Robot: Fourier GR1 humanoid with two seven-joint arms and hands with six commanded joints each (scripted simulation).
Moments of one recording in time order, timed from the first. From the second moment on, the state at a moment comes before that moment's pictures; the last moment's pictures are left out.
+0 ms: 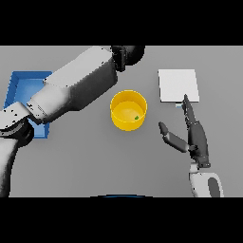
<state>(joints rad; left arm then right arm) -1.50 0.25 -1.08 -0.66 -1.42 -0.25 -0.29 0.09 -0.02 0.12 -1.71 0.23 -0.06 -0.10</state>
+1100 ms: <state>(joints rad) -1.32 0.62 -0.04 -0.20 -0.52 -0.03 0.14 0.05 -0.07 0.13 -1.67 0.22 -0.01 -0.13</state>
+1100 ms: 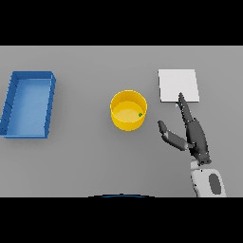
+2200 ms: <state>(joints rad) -0.51 0.56 0.03 -1.13 -0.10 -0.12 0.50 0.07 -0.07 0.13 -1.66 0.20 0.00 -0.15</state>
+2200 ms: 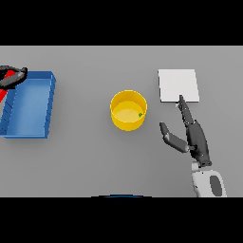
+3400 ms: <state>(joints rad) -0.49 0.54 0.00 -1.16 -0.14 -0.10 0.45 -0.37 -0.39 0.45 -1.50 0.72 0.23 -0.11</state>
